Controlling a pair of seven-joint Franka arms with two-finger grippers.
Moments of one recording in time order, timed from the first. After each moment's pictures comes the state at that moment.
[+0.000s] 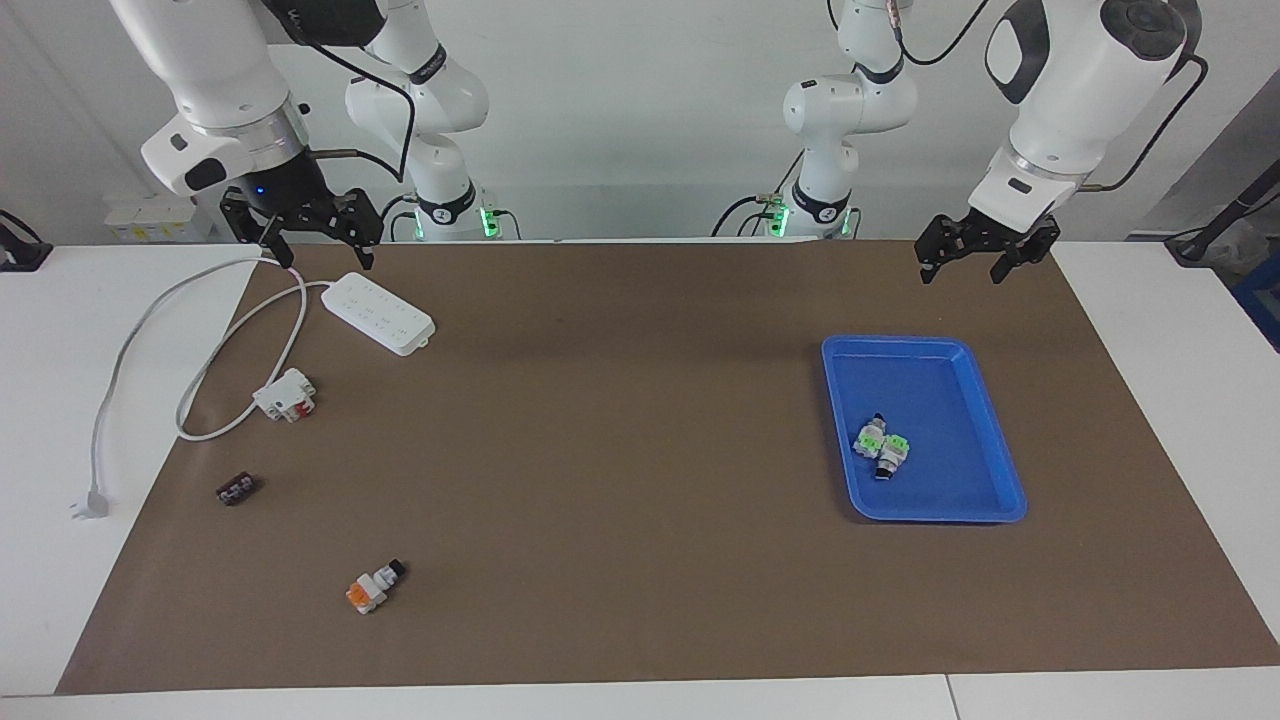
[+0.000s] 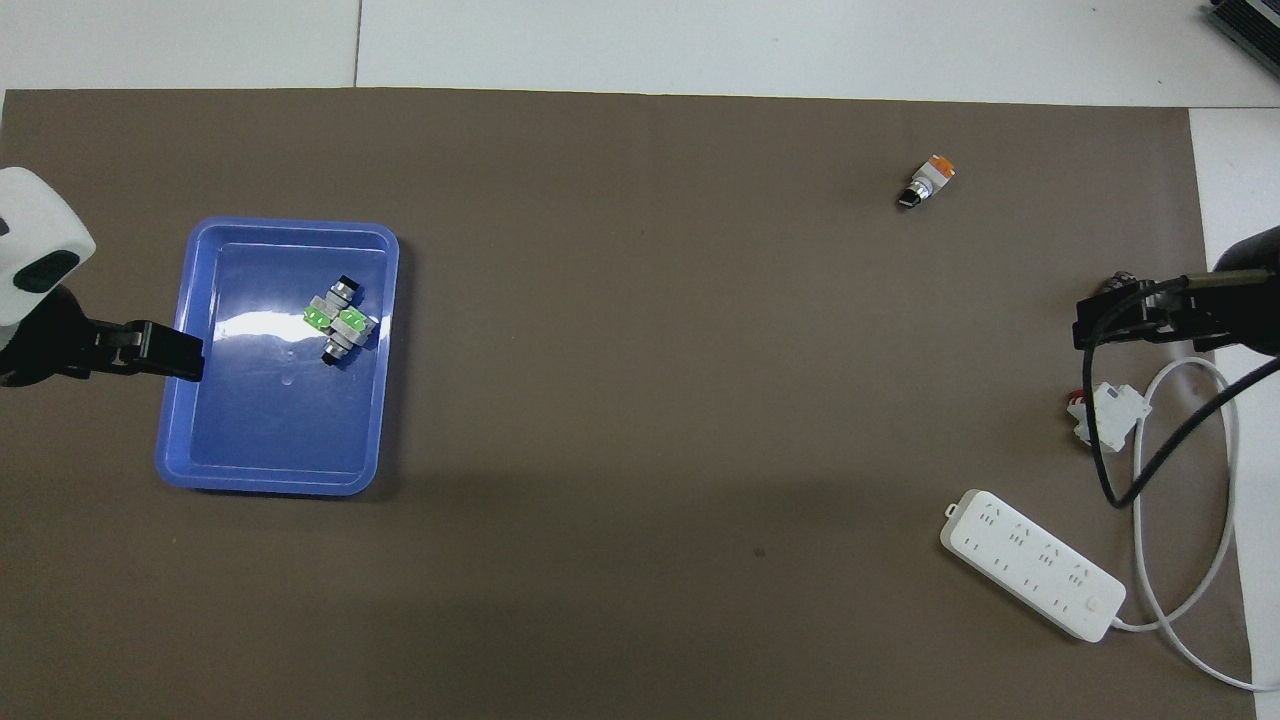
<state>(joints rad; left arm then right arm) 0.06 -0.07 -0.13 -1.75 0.00 1.62 0.01 0.05 -0.01 0.00 -1.55 -0.02 1.51 0.08</state>
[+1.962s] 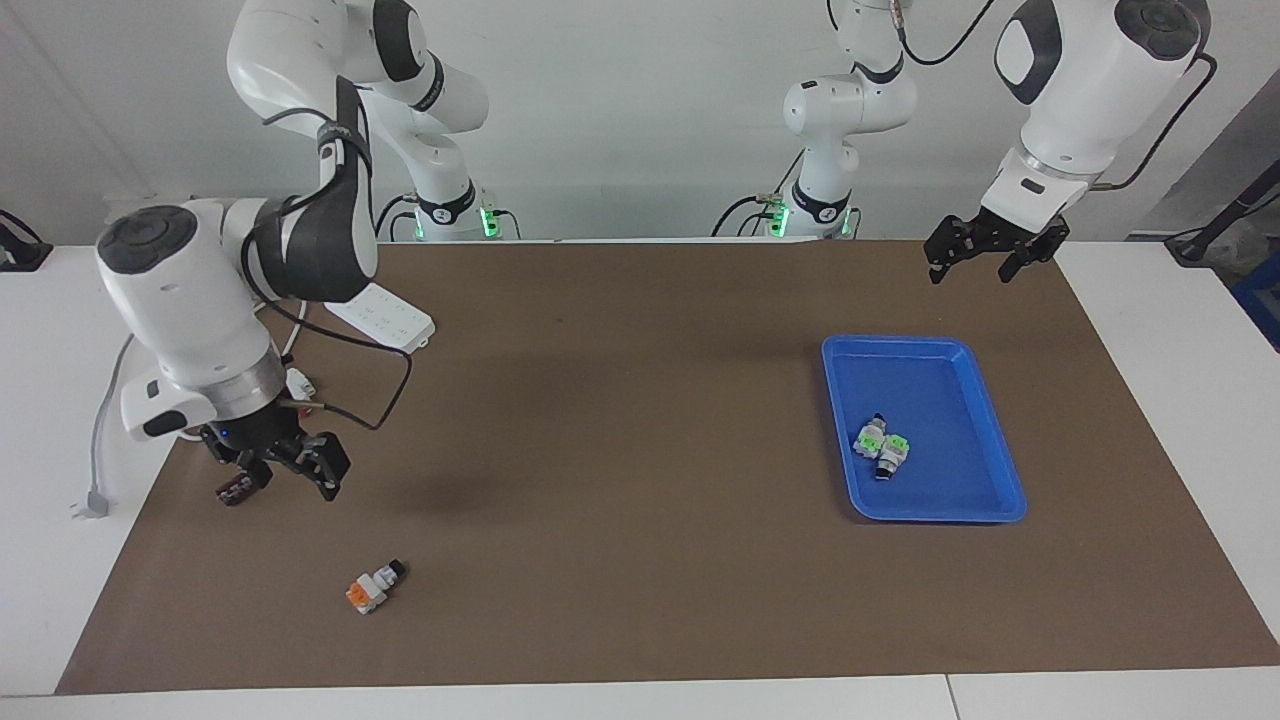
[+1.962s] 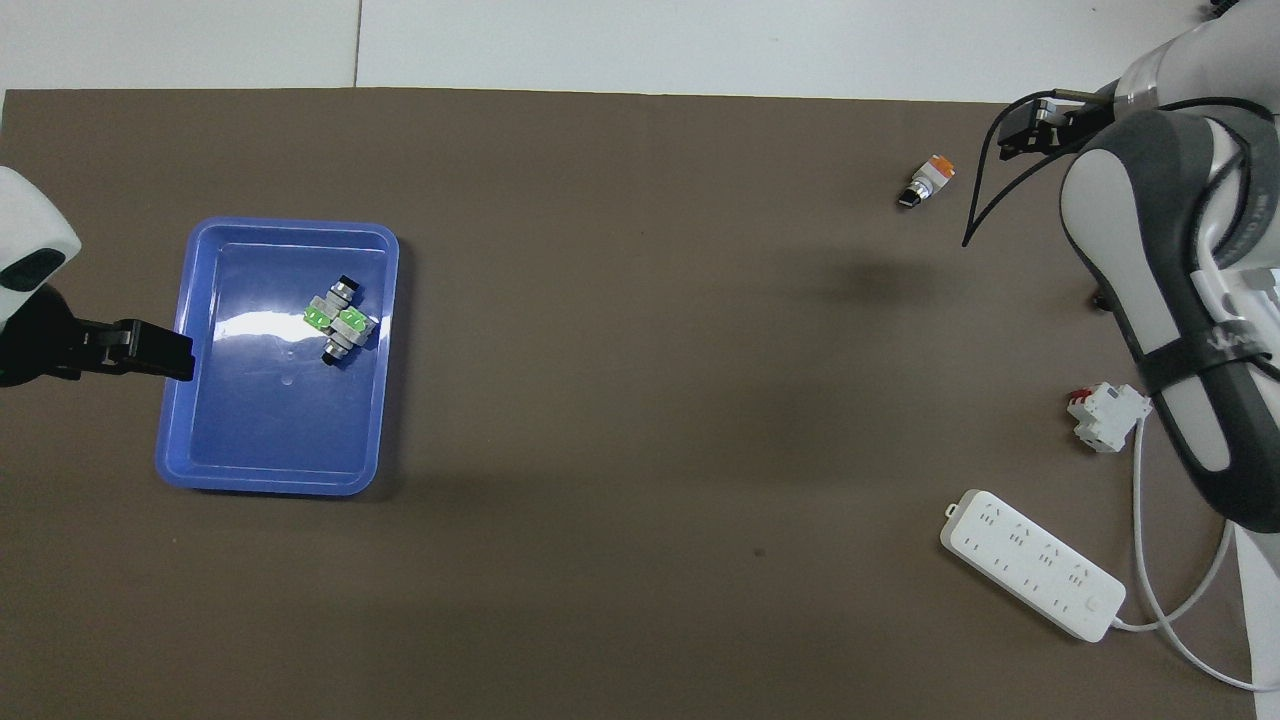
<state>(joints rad) 0.07 -0.07 -0.13 -1.75 0.00 1.62 0.01 -0.01 0.57 -0.02 -1.22 -0.03 1.99 0.23</state>
